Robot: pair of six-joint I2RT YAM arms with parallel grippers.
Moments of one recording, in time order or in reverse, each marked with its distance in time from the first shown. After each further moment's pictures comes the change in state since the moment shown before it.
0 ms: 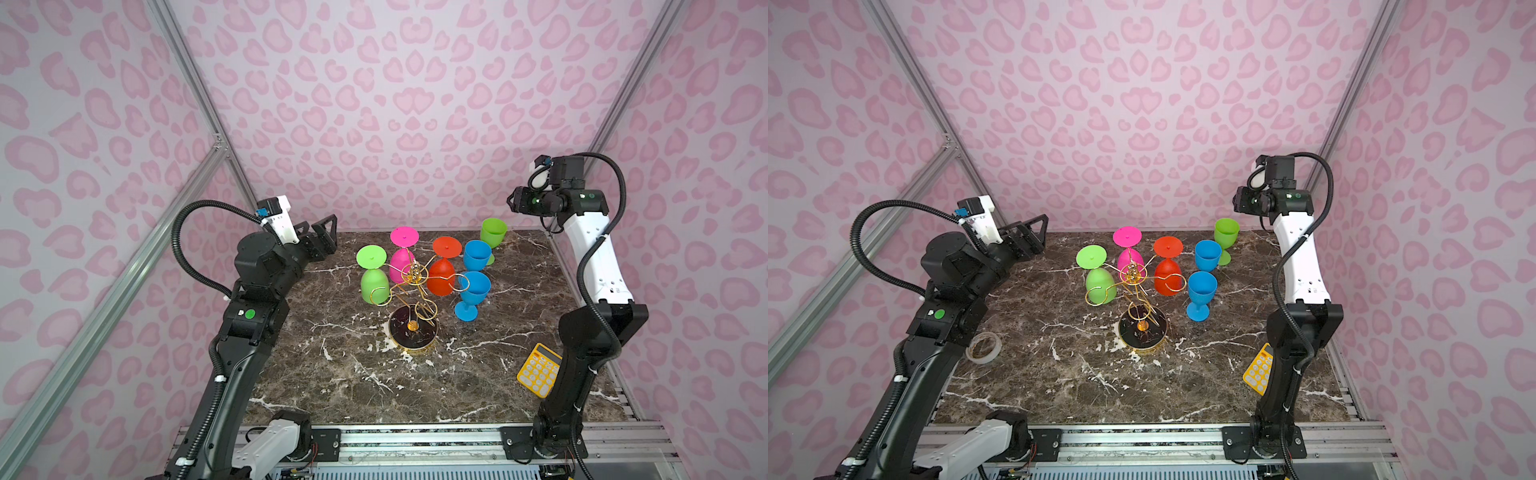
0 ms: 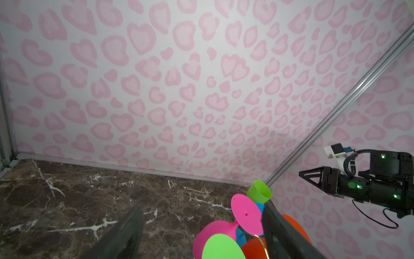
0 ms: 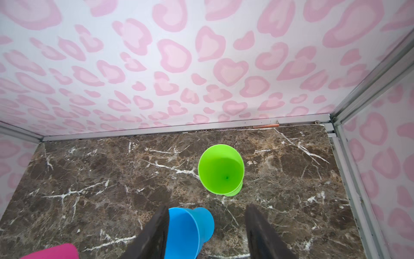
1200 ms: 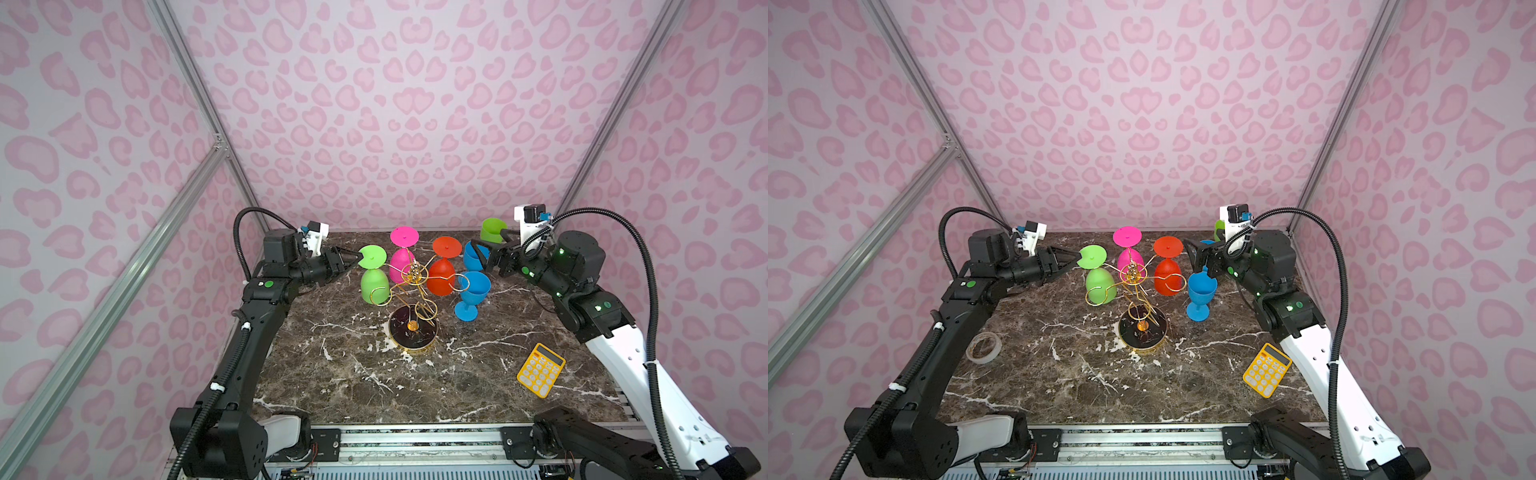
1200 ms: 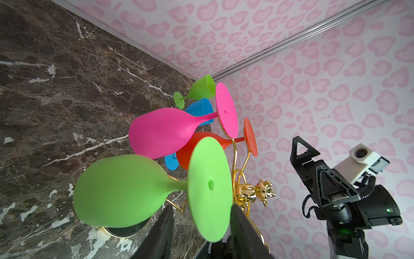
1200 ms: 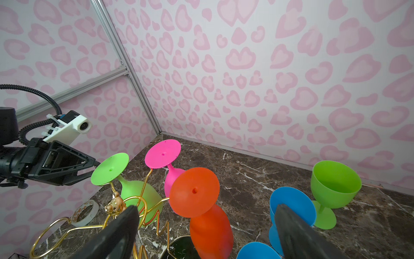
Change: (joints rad) left arm 0.106 0.219 -0.078 -0.111 0.692 -0.241; right arm 0.318 -0.846 -0.970 0.591 -0.058 0.044
